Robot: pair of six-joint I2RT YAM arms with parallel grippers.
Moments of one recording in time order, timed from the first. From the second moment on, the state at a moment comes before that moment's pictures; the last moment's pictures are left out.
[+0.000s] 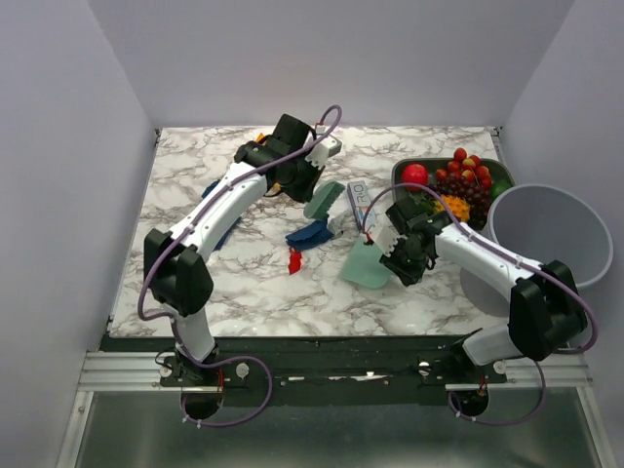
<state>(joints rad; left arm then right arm) -0.54 1.83 1.76 -0.89 0.21 0.17 0.51 1.45 0.98 -0.88 -0.07 -0.53</state>
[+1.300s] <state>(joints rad) -0.52 1.98 1.87 -1.02 0.40 0.18 0.52 1.57 1.00 -0.91 -0.07 -0.49</state>
